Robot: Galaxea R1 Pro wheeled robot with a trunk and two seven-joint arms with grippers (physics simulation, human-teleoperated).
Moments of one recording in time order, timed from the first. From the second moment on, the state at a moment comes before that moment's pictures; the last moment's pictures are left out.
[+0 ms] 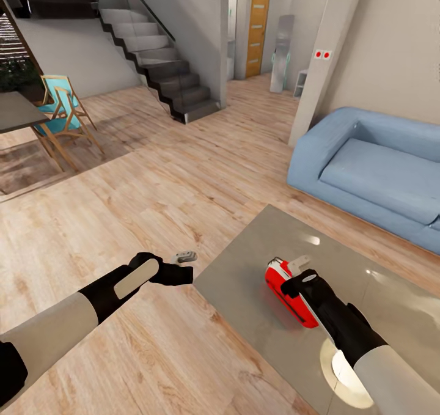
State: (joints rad) left arm -0.97 0.23 -0.95 -0.87 1.35 0.70 0.19; right arm -0.66 -0.18 0.38 -1.05 0.06 0.77 -0.01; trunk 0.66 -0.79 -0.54
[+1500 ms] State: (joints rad) left arm -0.97 0.23 -0.95 -0.87 1.35 0.70 0.19; right arm -0.66 -0.19 0.38 -1.03 0.06 0.75 -0.01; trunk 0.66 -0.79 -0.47
